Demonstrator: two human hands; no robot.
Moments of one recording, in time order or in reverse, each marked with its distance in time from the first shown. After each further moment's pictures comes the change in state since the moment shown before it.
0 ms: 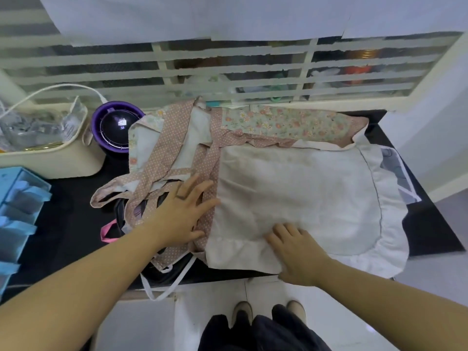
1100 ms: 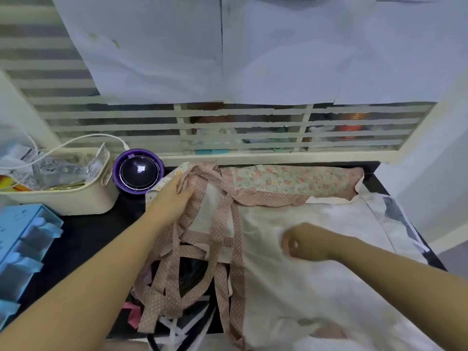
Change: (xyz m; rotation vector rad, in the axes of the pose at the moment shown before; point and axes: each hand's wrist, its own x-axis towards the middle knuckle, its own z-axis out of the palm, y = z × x) left_hand 0.030 -0.040 -0.098 -1.246 0.318 -0.771; right_hand 0.036 0.062 -0.114 0.347 -0.060 0.075
